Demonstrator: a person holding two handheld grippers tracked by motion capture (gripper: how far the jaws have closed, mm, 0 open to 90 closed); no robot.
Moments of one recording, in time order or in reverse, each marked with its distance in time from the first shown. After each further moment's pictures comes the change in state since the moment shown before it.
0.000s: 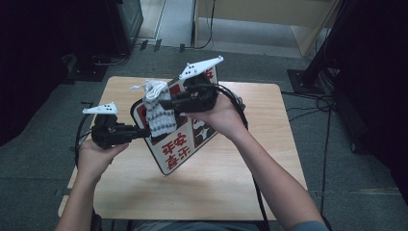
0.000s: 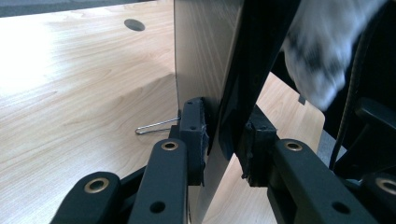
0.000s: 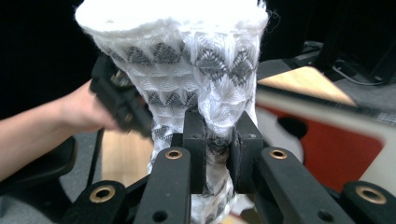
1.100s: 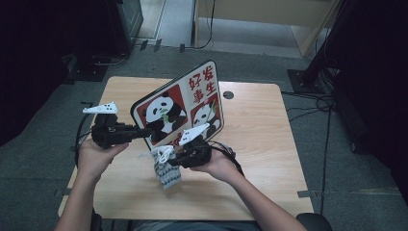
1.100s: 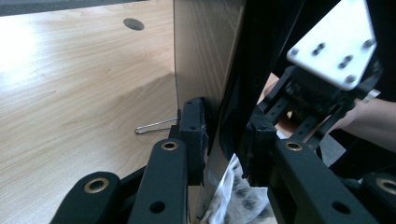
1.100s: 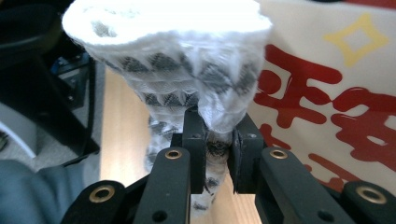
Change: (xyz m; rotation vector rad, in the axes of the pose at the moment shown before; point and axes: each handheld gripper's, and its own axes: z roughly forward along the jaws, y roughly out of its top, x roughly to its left) left arm 0.001 0.001 0.000 0.004 -0.005 0.002; right arm 0.014 -0.164 0.076 0.182 0.123 0.034
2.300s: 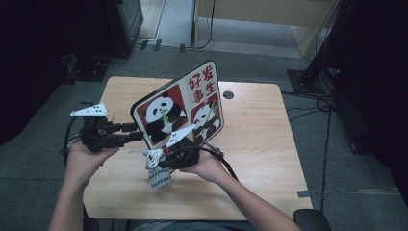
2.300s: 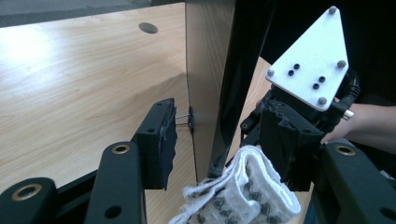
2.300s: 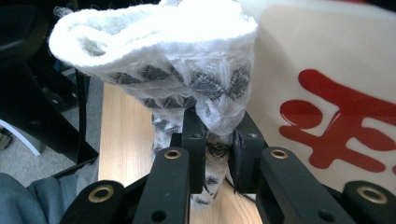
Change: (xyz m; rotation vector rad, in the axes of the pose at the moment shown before) left arm -0.004 -0.004 -0.019 -0.013 0.054 0.011; right arm 0.003 0.011 0.035 0.033 0.015 0.007
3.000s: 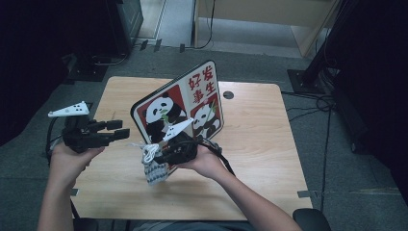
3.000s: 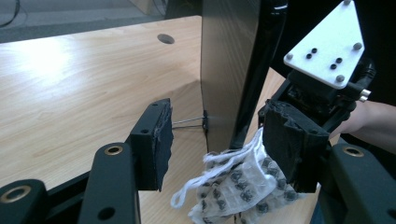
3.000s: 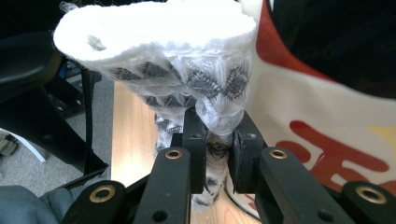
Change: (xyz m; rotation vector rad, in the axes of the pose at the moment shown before) left arm 0.007 -0.003 -0.034 -0.044 0.044 0.000; right arm 0.005 0.021 -0.010 -0.018 0.010 0.008
